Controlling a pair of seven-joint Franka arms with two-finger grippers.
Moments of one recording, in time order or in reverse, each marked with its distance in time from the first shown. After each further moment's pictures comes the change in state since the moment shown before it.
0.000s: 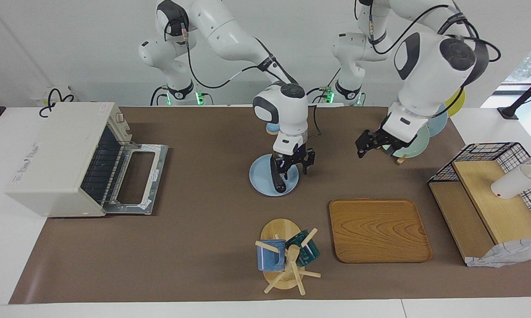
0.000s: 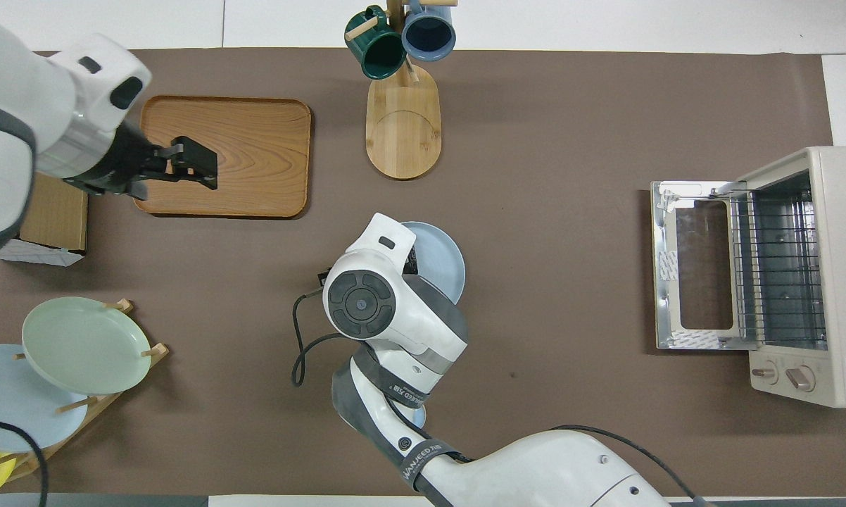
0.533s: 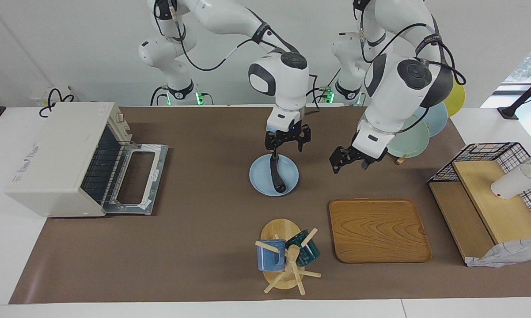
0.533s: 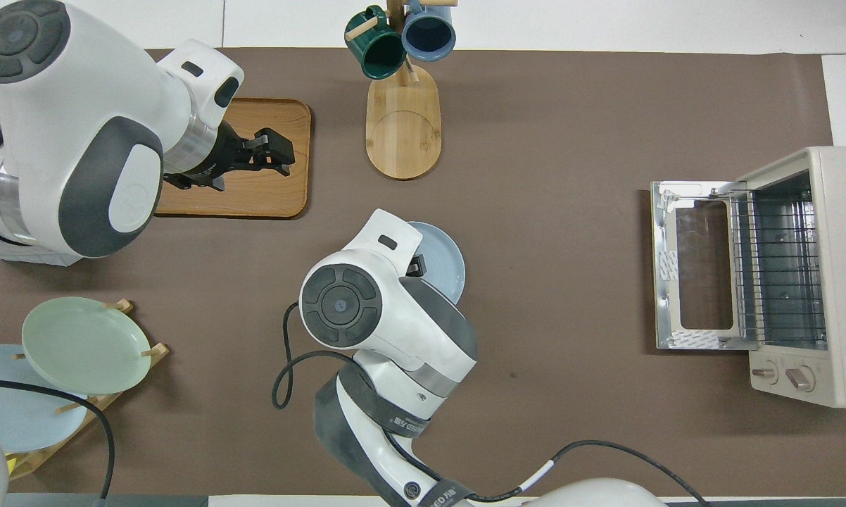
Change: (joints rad) left arm -0.130 0.118 -0.006 -0.015 0.000 0.198 -0.203; right arm 0.003 -0.113 0.003 0.058 0.003 -0.259 0.000
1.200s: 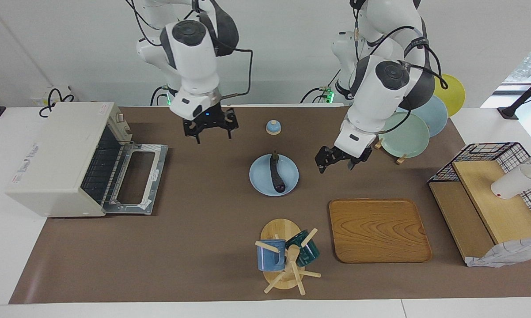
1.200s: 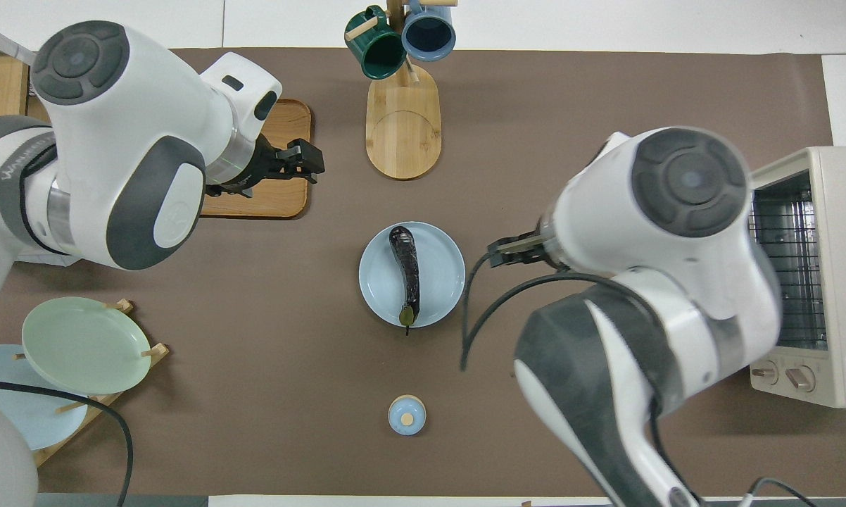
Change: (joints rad) left arm -0.050 0.001 0.002 -0.017 0.000 0.029 -0.035; right arm -0.296 -0.351 -0.002 -0.149 0.147 -0.317 -0.317
